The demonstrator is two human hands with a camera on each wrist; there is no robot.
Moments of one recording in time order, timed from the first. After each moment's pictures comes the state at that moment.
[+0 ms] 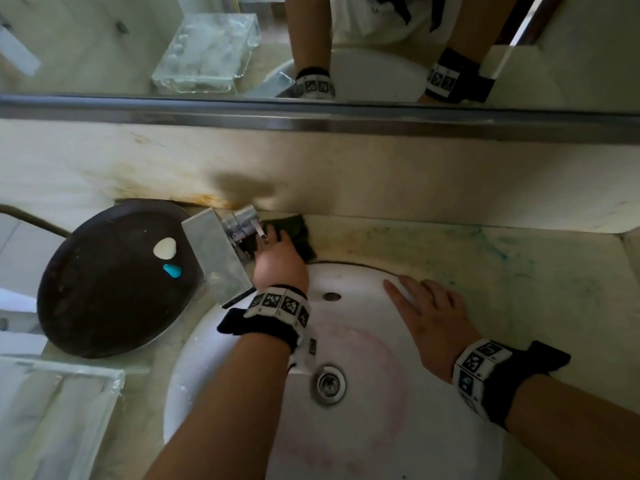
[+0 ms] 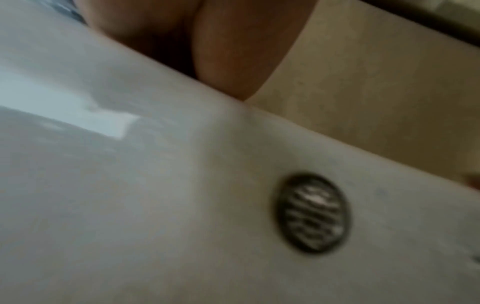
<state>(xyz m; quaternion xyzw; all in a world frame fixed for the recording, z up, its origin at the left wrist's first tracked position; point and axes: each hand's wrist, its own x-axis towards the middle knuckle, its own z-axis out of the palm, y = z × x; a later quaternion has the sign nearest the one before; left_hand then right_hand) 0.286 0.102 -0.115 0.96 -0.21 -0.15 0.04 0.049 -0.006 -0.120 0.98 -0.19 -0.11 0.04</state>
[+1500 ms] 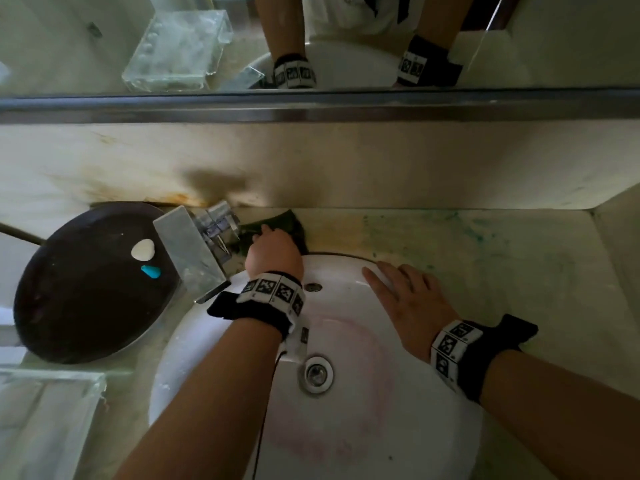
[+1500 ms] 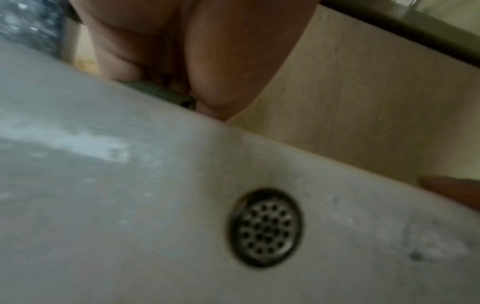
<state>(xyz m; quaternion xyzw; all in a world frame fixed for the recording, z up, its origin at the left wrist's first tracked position) 0.263 0.080 -0.087 0.95 -0.22 -0.20 -0.05 0.047 -0.008 -0.121 0.98 -0.16 -0.08 0.02</state>
